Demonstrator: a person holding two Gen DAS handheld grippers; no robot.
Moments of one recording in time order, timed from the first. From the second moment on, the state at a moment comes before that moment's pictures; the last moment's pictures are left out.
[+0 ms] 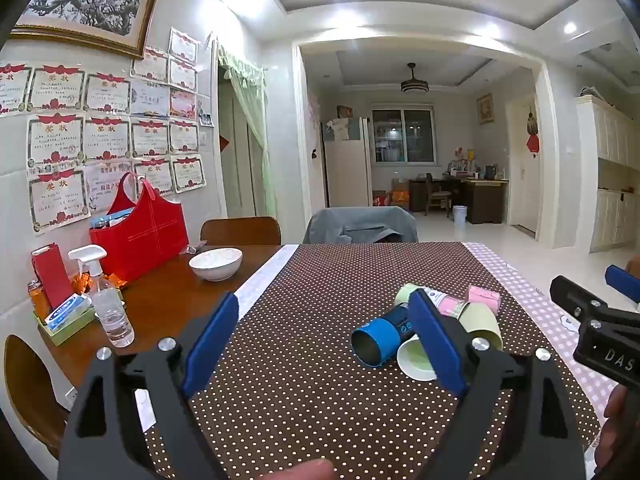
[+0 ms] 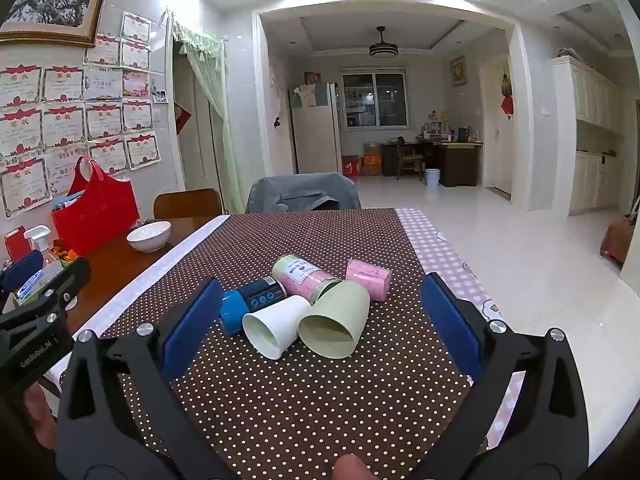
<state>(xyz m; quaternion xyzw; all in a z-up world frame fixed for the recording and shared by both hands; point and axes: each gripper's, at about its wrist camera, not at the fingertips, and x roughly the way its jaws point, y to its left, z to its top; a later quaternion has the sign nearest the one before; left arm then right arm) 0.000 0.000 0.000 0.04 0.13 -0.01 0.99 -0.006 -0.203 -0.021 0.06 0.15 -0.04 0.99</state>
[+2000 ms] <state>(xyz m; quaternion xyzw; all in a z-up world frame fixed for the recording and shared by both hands) -0.001 -0.010 -0.003 0.04 0.13 -0.02 0.99 -0.009 -0.209 -0.014 0.06 0.15 -0.03 0.99</state>
